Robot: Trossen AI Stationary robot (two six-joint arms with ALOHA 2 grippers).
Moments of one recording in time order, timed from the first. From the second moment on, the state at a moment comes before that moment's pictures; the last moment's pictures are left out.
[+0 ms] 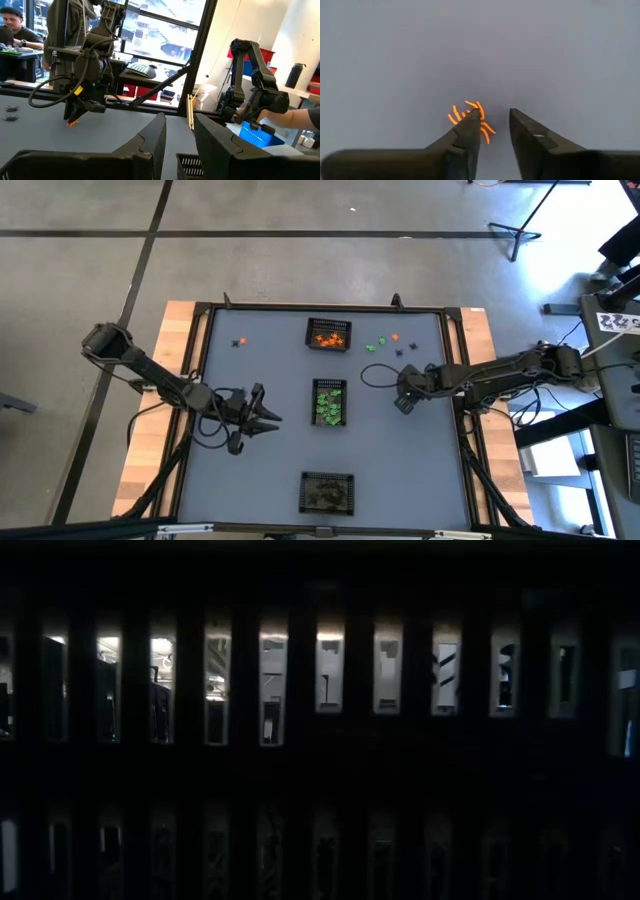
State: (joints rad) left arm -0.43 1.18 0.24 1.06 -0.25 -0.21; right arm -0.01 1.19 0.45 -0.62 0.26 0.68
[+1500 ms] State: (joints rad) left arm -0.45 1.18 0.25 1.03 -0.25 -0.21; right arm -0.01 1.19 0.47 -0.49 0.24 0.56
